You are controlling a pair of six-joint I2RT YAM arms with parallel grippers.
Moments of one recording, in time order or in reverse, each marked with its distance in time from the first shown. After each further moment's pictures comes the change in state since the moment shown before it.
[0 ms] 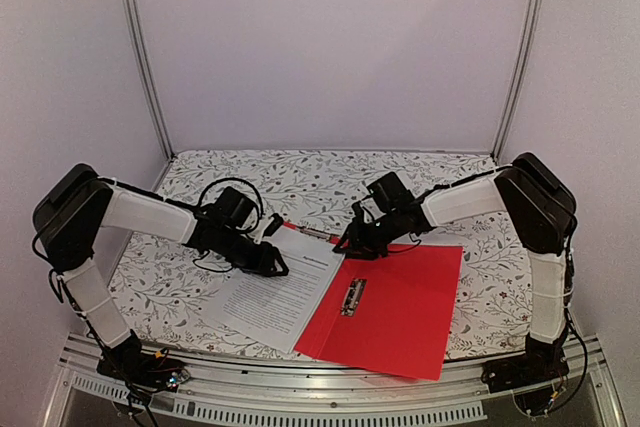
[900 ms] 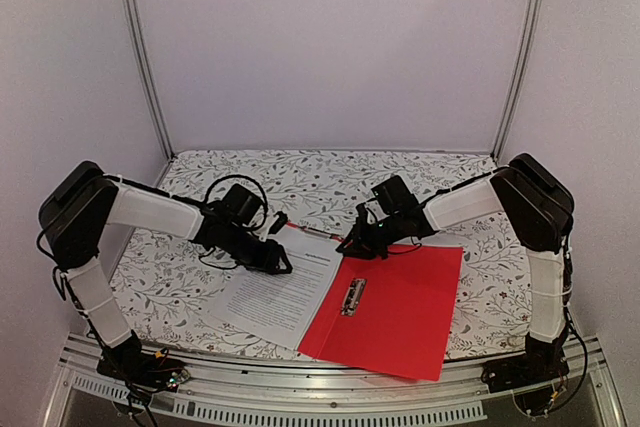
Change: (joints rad) left arm -0.022 0.033 0.059 -0.038 -0.043 -0.017; right arm -0.024 0.020 -0.048 0.124 -0.021 0.093
